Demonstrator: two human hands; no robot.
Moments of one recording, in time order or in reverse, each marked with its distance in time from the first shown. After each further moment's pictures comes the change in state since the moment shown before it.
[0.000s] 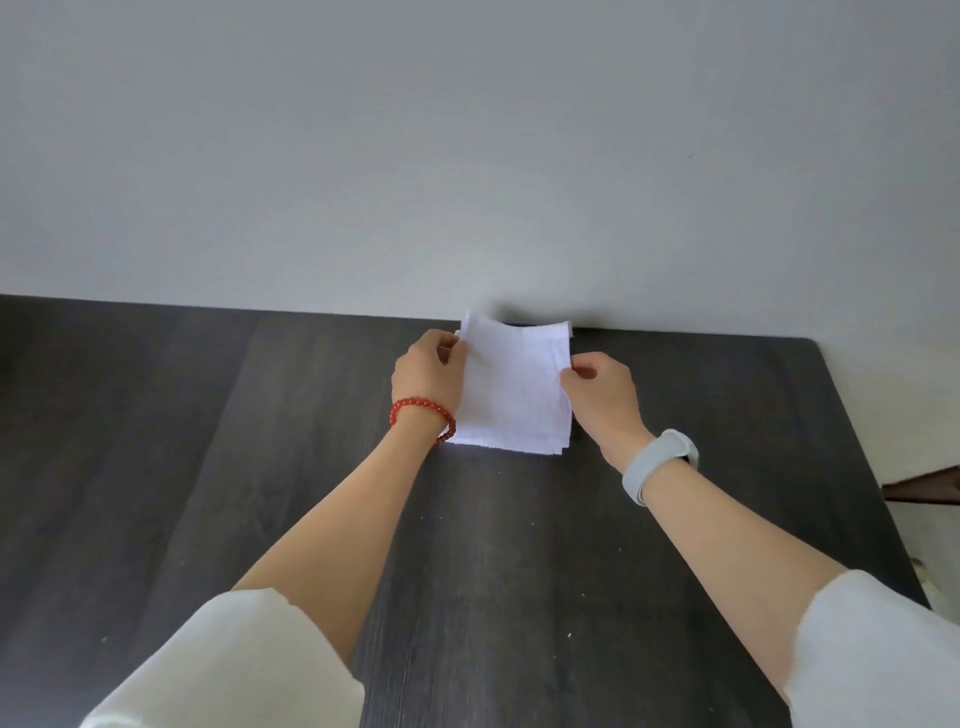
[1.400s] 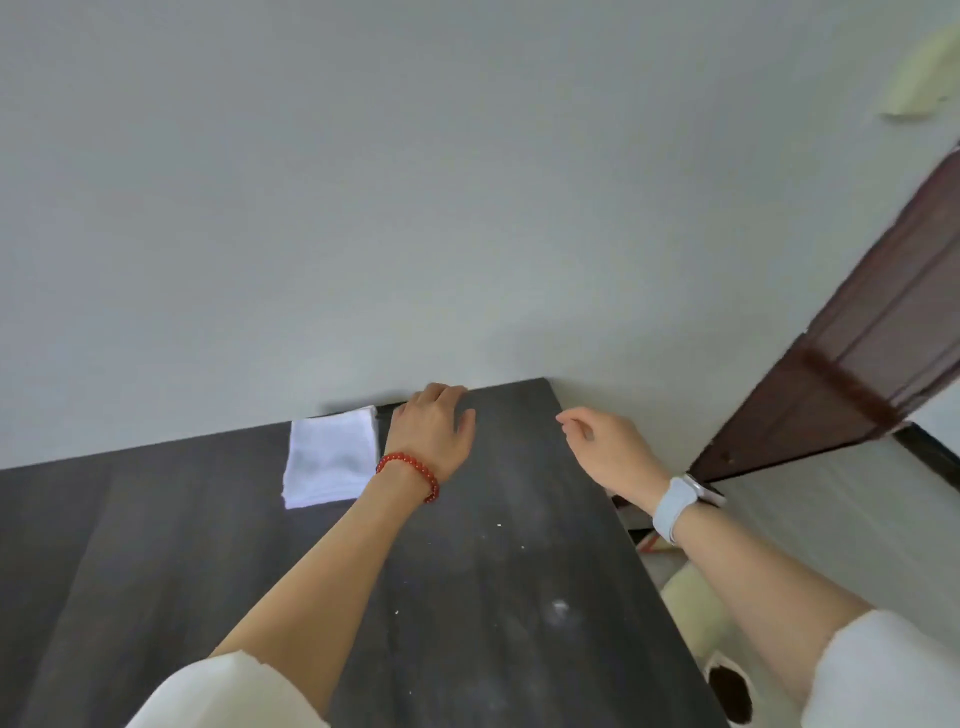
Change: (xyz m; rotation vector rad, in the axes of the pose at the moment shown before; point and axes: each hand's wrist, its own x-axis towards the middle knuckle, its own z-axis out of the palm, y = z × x) left_hand -0.154 0.144 0.022 0.409 -0.236 0.673; right_hand -0.135 0.021 -0.218 -0.435 0.128 -0.223
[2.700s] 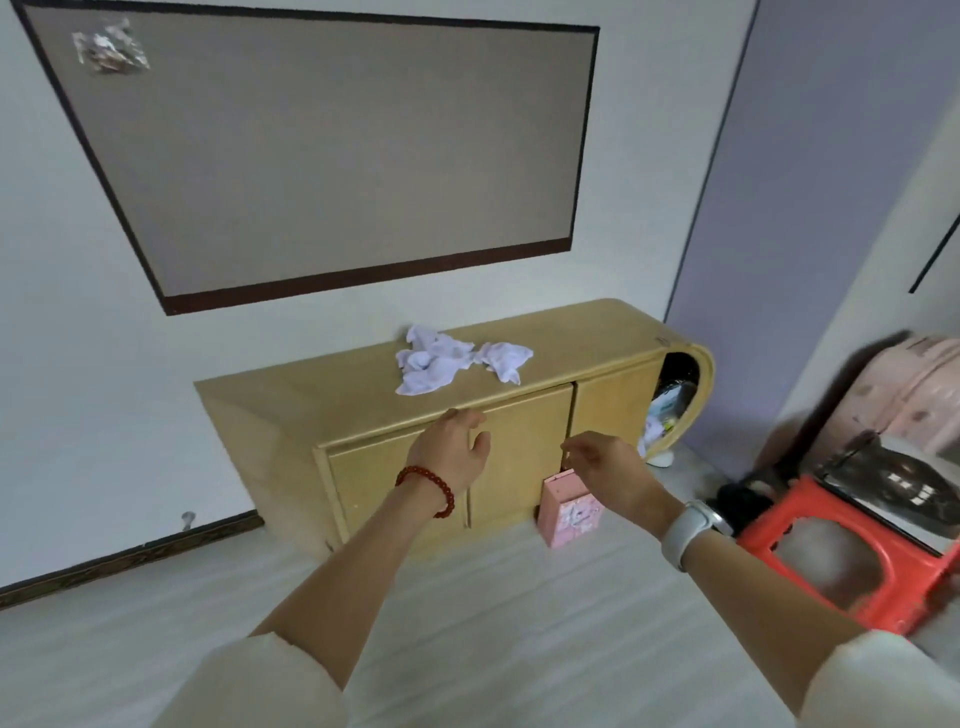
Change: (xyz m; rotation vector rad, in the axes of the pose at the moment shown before) left_hand -0.704 1.288 0.497 -0.336 -0.908 1.431; right_hand -1.102 0.745 -0.608 0.126 1.182 1.310
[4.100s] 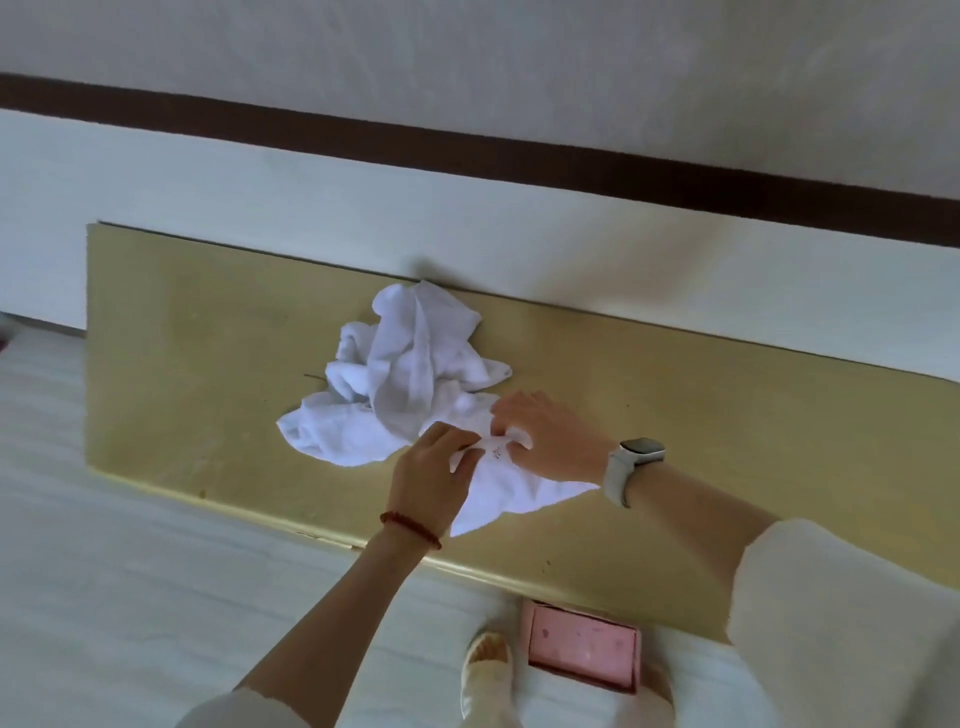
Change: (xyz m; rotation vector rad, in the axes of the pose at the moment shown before) left_hand 0.590 -0.151 0.302 -0.024 0.418 -0.528; right_hand 0.772 0.192 0.128 -0.421 -0.897 -0.737
